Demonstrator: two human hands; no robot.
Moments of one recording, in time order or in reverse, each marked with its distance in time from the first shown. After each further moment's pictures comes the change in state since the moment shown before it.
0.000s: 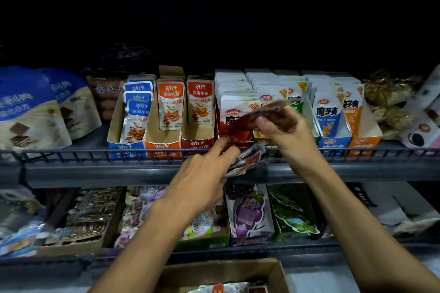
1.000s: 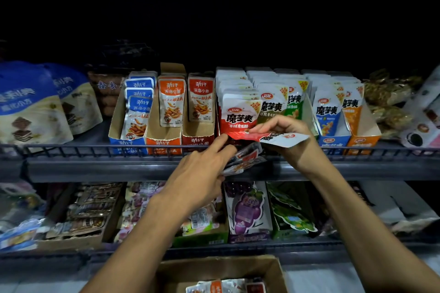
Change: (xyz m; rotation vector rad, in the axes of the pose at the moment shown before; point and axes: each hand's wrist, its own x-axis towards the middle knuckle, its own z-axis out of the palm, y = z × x) left_hand -0.002 -0.003 -0.002 -0.024 -0.041 0.002; right_hand 0.000 0.017 -0.021 -0.018 -0.190 -0.069
